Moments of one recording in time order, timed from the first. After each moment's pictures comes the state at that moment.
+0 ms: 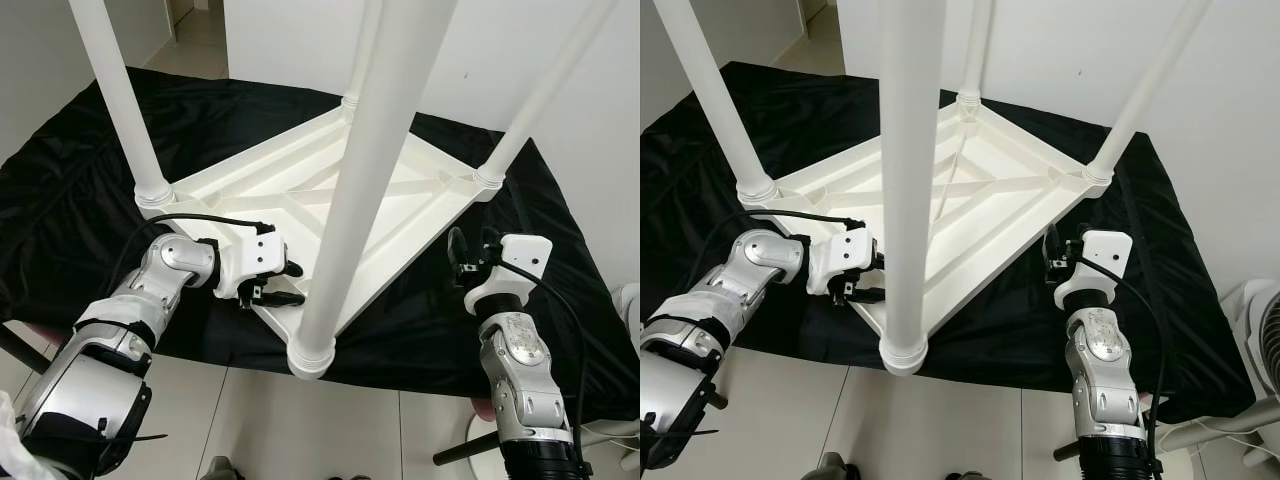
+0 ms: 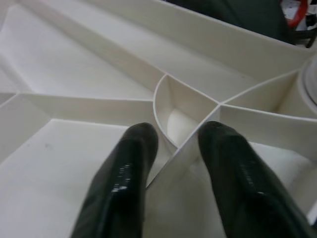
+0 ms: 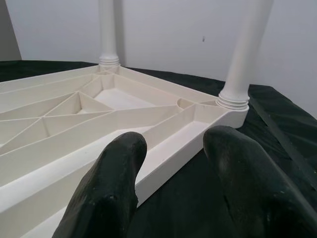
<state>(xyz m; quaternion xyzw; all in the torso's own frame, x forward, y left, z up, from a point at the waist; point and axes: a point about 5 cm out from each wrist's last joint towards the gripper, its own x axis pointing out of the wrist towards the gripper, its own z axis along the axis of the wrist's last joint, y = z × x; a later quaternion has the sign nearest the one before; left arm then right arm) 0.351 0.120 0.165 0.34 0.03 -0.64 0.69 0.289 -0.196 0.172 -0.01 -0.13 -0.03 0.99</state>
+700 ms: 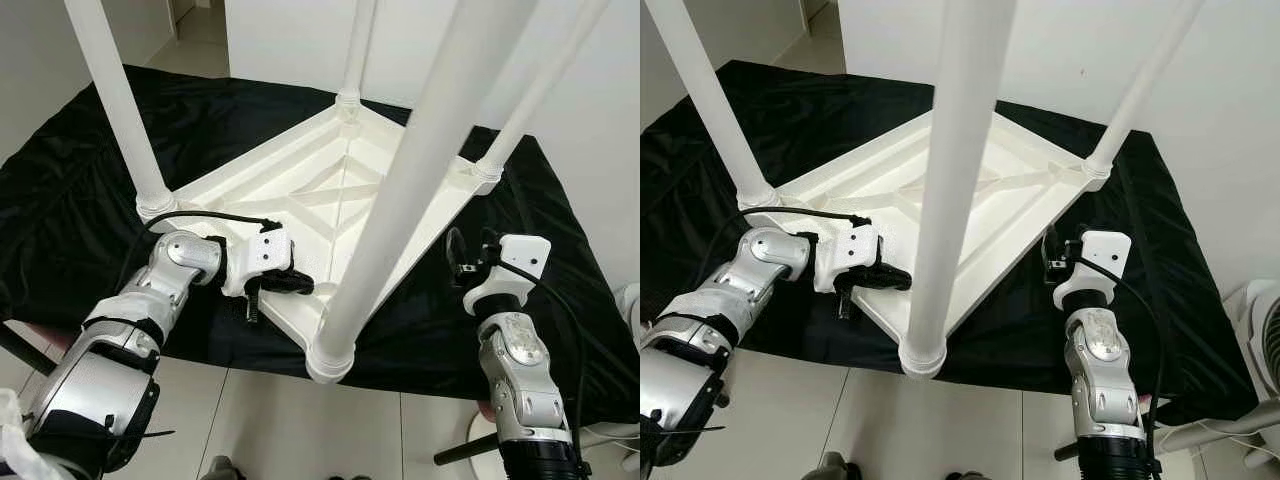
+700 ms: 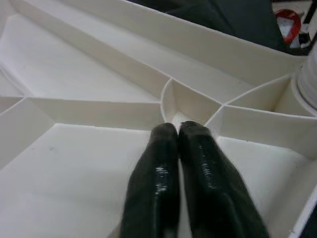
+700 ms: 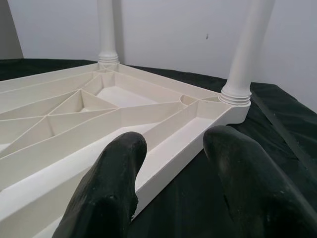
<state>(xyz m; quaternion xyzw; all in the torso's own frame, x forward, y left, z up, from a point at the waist) 0.352 0.115 0.168 0.31 0.02 -0.65 0.70 0.289 -0.195 0.172 -0.01 -0.13 -0.03 0.99</state>
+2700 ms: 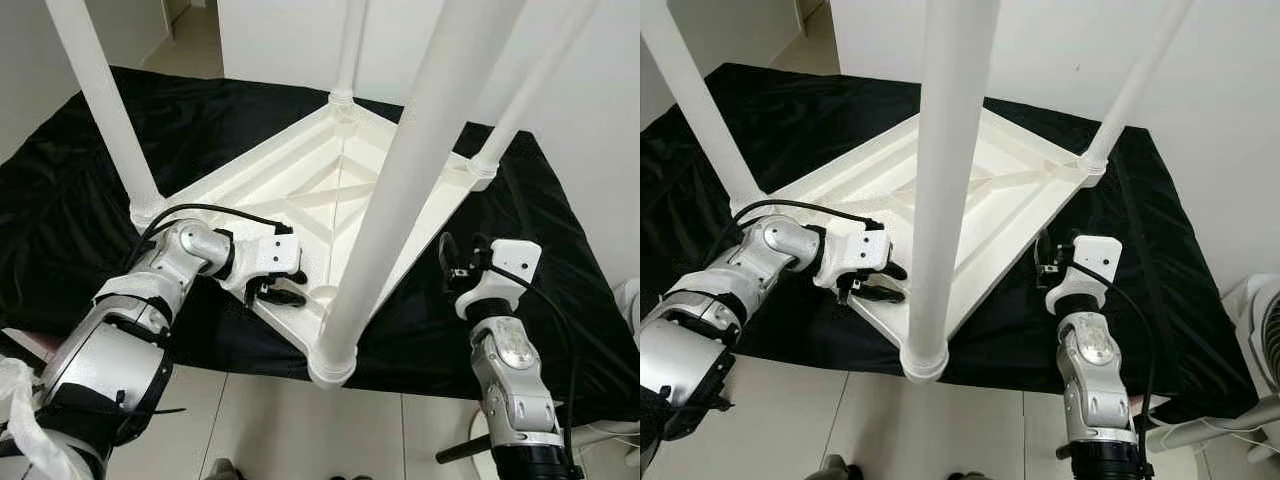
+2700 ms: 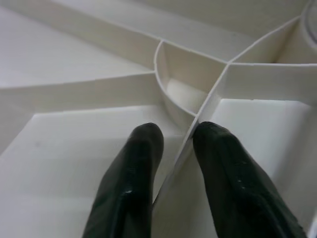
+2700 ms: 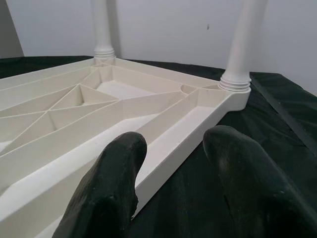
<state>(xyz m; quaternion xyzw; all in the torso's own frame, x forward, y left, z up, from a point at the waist) 0.360 0.105 0.168 0.38 0.08 -0.66 0.65 0.288 -0.187 0.166 0.00 -0.12 -0.02 0.99</state>
